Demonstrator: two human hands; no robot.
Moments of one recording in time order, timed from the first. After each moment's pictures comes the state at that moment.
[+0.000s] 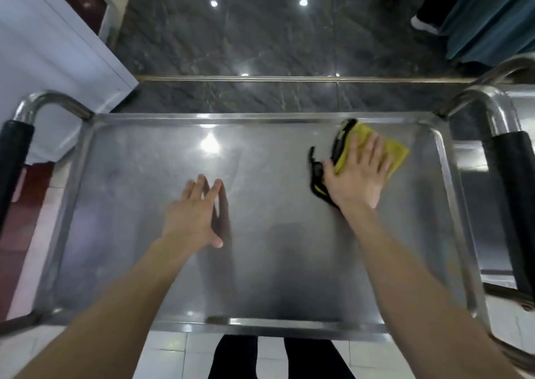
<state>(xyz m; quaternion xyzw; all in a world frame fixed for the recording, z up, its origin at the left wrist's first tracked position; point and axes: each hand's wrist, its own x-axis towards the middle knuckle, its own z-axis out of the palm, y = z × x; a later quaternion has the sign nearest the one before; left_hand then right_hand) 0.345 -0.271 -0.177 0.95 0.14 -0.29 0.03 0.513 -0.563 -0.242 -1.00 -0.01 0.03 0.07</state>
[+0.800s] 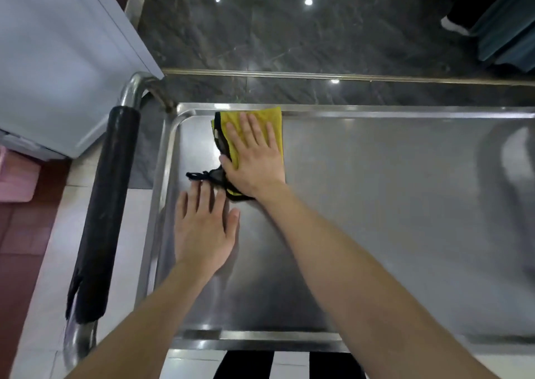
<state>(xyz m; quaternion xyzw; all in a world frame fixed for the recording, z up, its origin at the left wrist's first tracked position) 0.246 -0.086 -0.235 0.98 0.16 -0.08 -0.01 0.412 -0.162 -0.243 -0.95 -0.31 0.05 0.08</state>
